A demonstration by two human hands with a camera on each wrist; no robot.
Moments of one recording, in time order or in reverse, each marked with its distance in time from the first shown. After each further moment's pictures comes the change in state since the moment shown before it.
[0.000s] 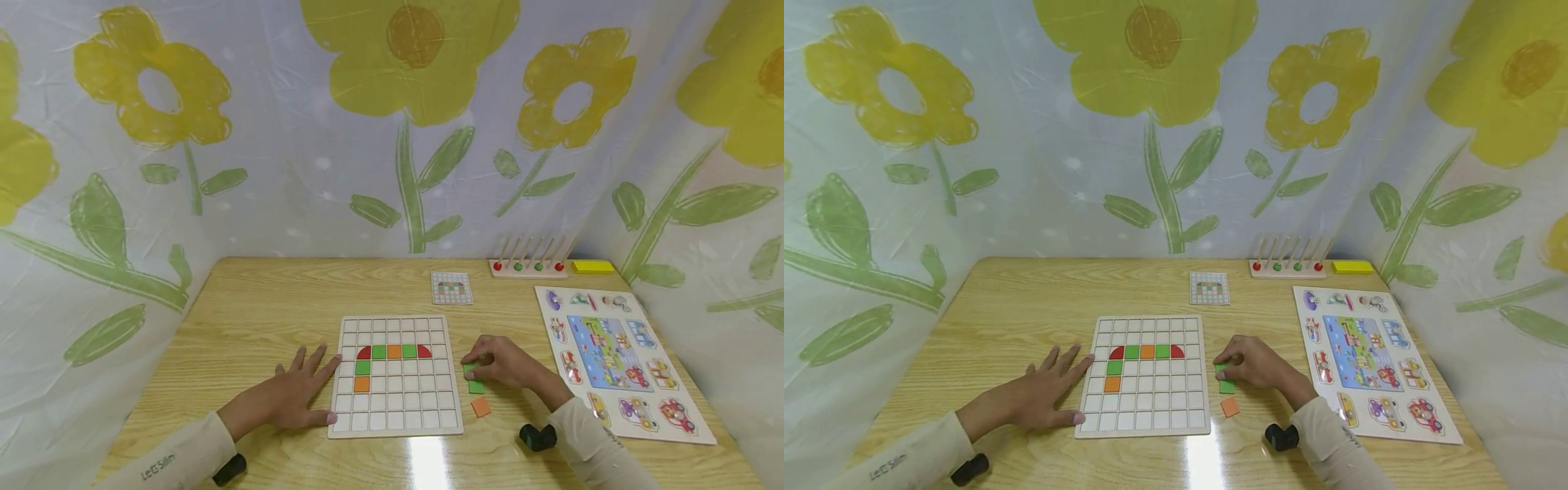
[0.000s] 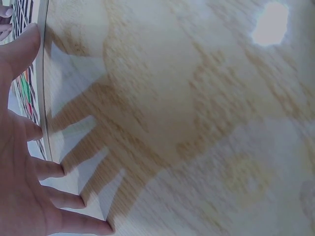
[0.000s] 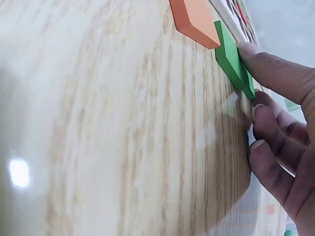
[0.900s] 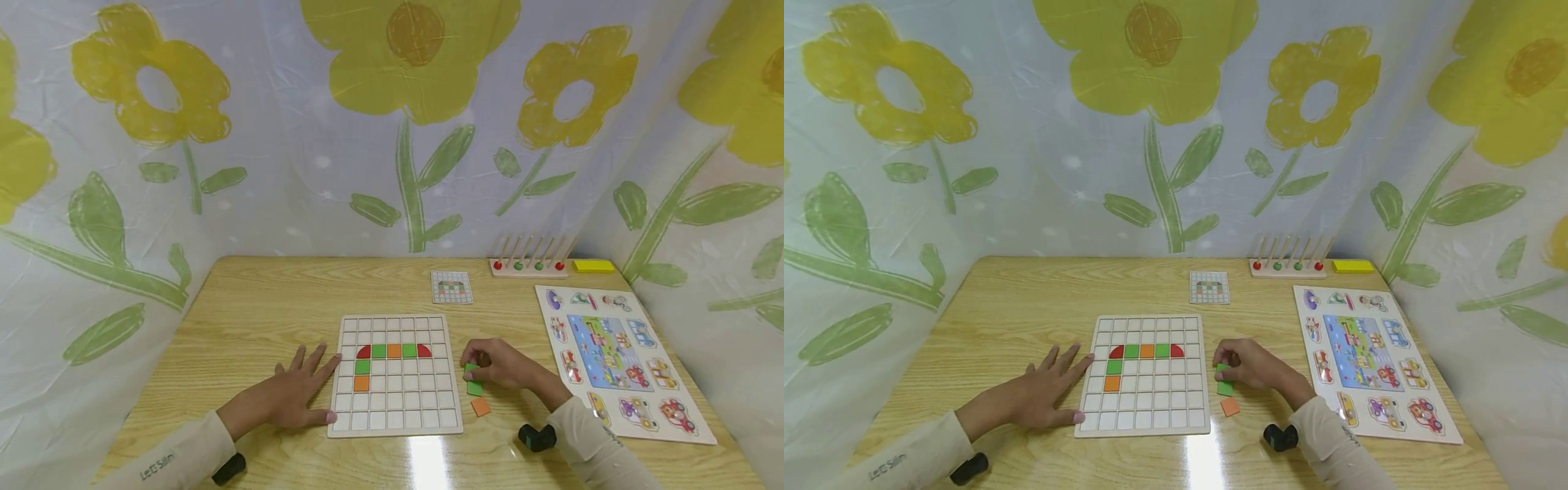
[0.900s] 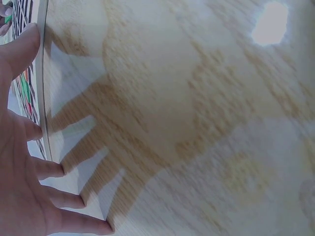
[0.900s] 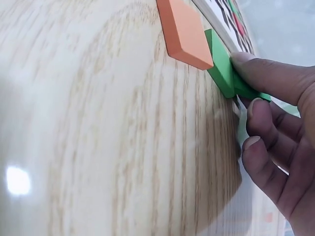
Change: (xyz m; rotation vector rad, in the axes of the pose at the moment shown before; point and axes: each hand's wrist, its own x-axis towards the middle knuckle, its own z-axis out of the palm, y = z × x) left_hand -0.002 0.002 -0.001 -0.012 -0.004 -0.010; right_hand 0.003 -0.001 0.004 0.074 -0.058 -0.012
